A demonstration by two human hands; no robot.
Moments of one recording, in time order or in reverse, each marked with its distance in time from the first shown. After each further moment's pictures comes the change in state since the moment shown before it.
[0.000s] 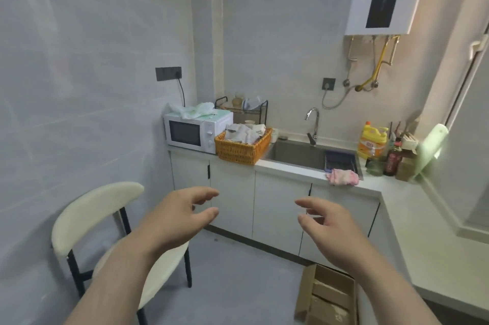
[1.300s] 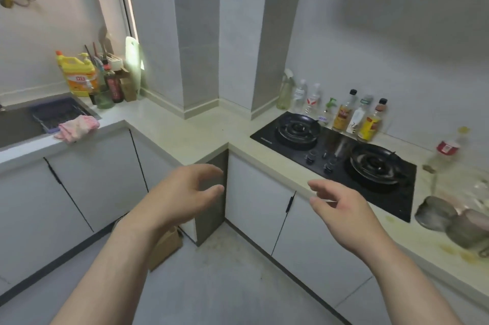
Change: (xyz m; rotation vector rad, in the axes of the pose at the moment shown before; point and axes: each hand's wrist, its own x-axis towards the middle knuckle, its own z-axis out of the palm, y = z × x) left_hand 0.029 0.156 0.208 -0.159 -0.912 0.958; right_hand -0.267 0.015 -0.011 -0.143 0.945 1.042
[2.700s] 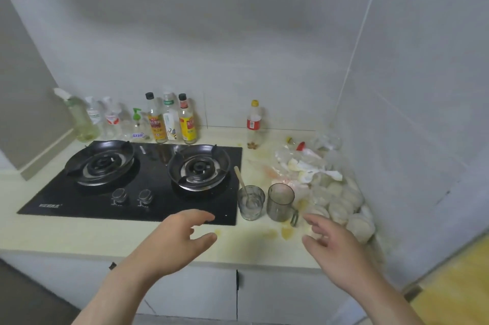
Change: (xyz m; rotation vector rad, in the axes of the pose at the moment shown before) left_hand 0.199 0.330 0.357 -0.018 -0.514 0.396; right_hand -0.017 0.374 -0.282 0.103 0.347 0.497
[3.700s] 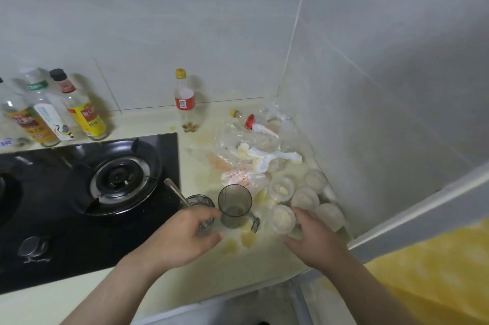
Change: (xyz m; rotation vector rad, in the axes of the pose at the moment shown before) left_hand 0.208 0.007 0.090 -0.064 -0.385 0.239; right_hand 0.128 0.108 -0.004 -0.331 -0.036 0.301
